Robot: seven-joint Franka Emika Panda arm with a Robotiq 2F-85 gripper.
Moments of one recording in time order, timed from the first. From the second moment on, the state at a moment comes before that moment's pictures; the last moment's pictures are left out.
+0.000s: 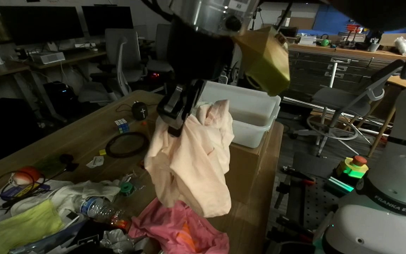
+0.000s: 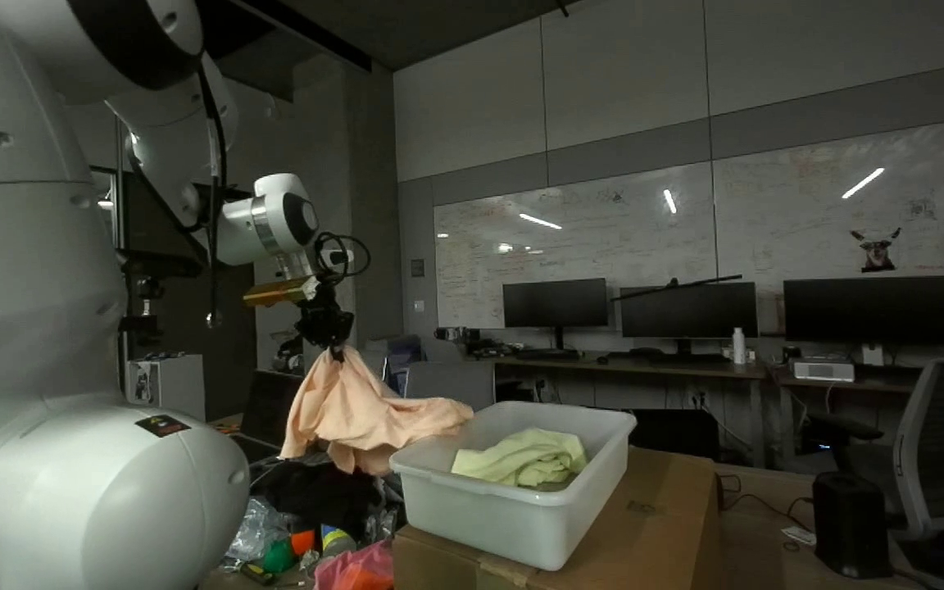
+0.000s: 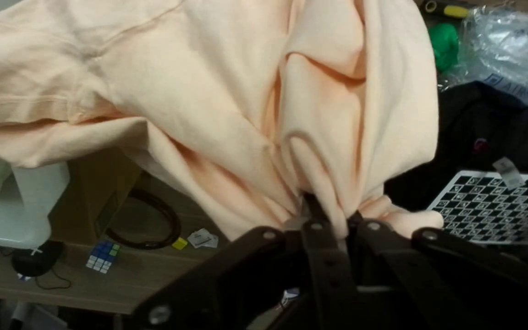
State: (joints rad) arm 0.16 -0.25 0.48 -2.22 -0.15 2.25 0.51
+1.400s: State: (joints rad) arm 0.12 -0.19 0.20 -2.15 -0.22 2.10 0.39
